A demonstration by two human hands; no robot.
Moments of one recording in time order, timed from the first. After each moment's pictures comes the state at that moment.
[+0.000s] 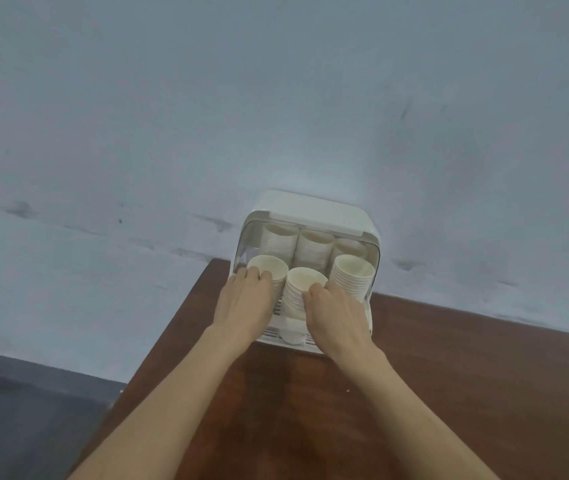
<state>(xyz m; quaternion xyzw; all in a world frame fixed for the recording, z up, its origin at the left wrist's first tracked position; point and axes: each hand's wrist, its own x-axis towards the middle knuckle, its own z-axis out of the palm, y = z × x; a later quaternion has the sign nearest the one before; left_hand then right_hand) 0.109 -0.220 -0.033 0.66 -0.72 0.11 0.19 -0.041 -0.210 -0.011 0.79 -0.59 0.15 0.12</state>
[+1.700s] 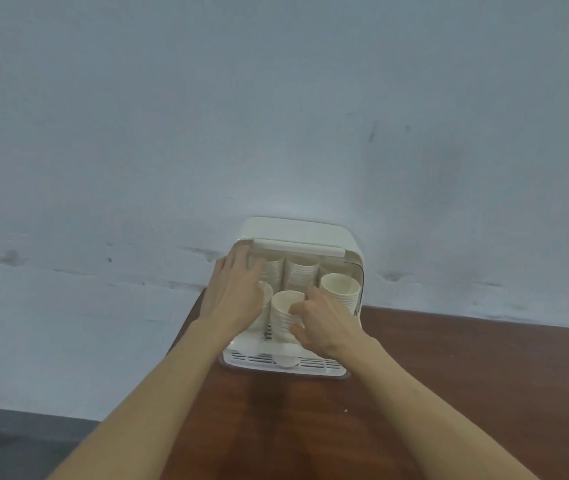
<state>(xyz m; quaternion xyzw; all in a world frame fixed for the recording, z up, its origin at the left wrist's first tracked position) 0.128 -0.252 0.005 0.57 -0.75 0.18 0.29 -0.053 -0.233 0.009 0.85 -0.52 0.09 0.07</state>
